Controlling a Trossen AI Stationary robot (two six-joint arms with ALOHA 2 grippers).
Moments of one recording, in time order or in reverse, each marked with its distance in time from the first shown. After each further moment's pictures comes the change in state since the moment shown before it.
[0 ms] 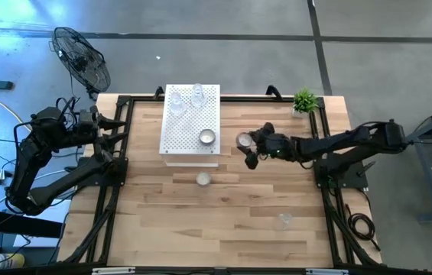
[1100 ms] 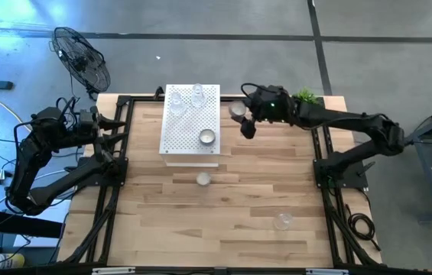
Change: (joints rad) left arm 0.000 0.000 0.000 -0.001 0.000 -0.002; right arm -0.261 0.019 0.588 -0.589 -0.303 -0.256
